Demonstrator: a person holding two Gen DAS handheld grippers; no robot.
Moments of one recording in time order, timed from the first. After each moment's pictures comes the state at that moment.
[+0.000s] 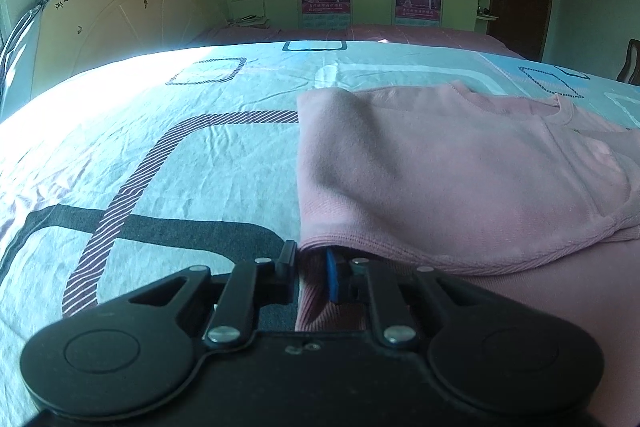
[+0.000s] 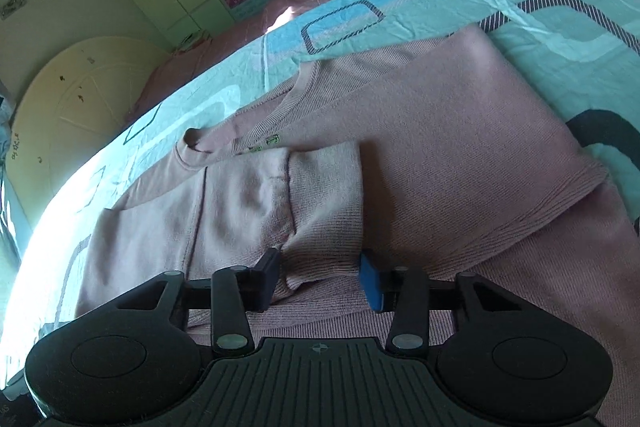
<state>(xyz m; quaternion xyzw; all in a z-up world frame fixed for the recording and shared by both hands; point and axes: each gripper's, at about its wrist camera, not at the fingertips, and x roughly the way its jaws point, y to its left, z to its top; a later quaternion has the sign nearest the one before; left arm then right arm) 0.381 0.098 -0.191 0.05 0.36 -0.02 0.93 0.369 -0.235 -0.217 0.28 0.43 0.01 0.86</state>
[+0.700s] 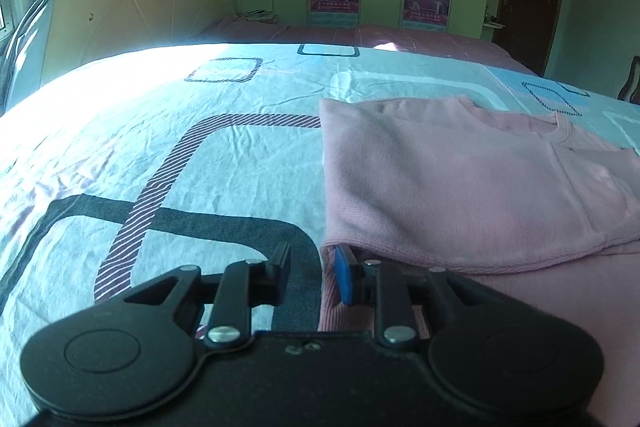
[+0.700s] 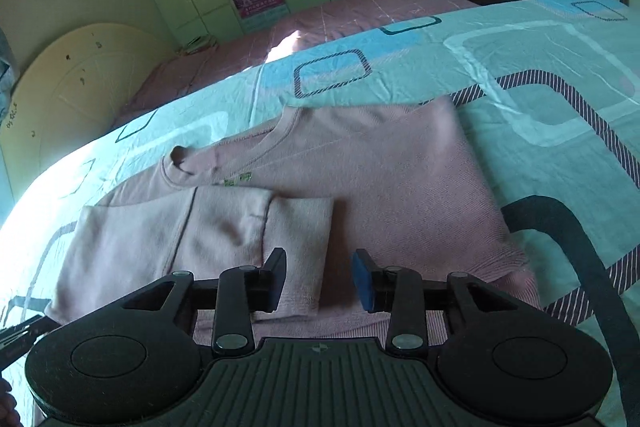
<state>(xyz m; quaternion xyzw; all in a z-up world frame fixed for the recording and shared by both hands) 0.370 0.118 -0.165 0.01 0.37 -0.01 0.93 0.367 -0.266 -0.184 0.21 0.41 0.00 0.89</state>
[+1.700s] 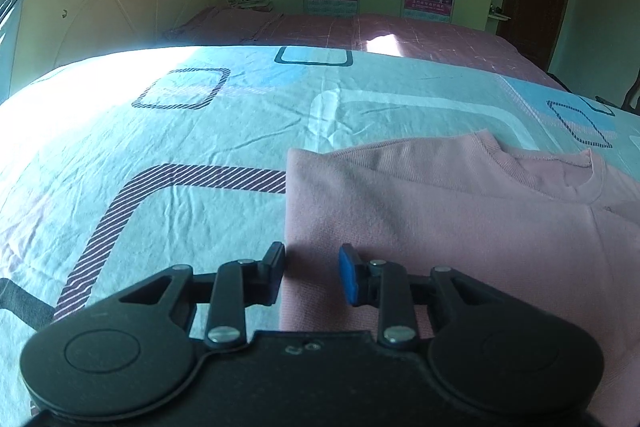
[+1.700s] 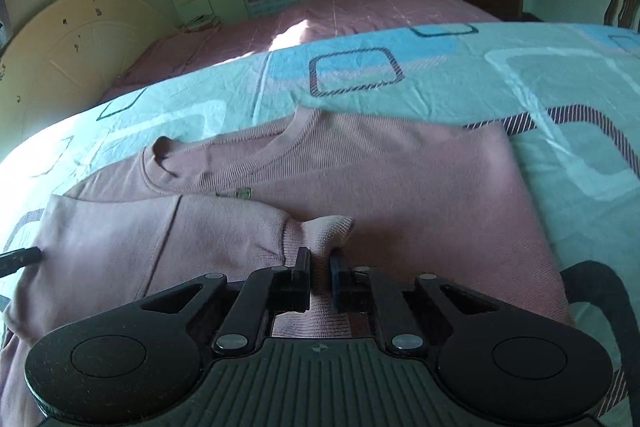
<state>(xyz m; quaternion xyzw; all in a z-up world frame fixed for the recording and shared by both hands) 0.485 0.086 -0.174 0.02 0.39 -0.02 0.92 0.421 -0.238 -0.207 0.15 0.42 0.00 0.89</state>
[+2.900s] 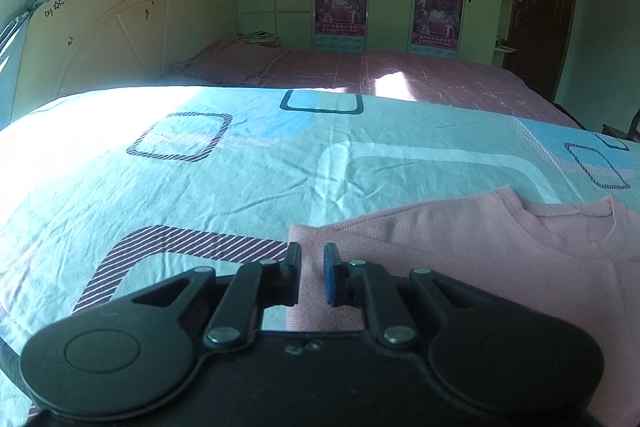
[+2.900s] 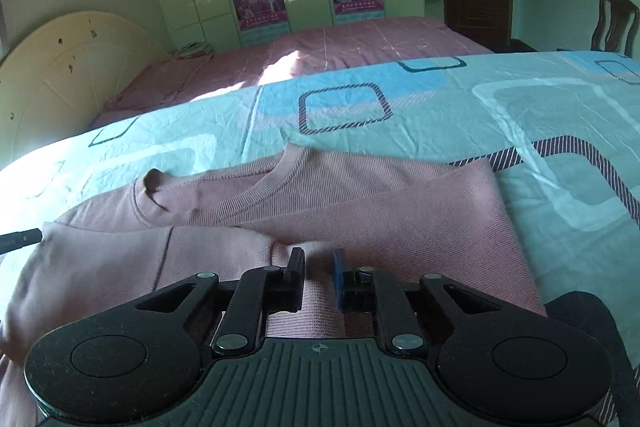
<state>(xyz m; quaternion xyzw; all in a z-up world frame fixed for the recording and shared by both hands) 0.509 0.085 -0.169 0.01 0.33 -0.01 0.94 0.418 -0.241 -0.192 0.13 0.38 -0.01 0.92</state>
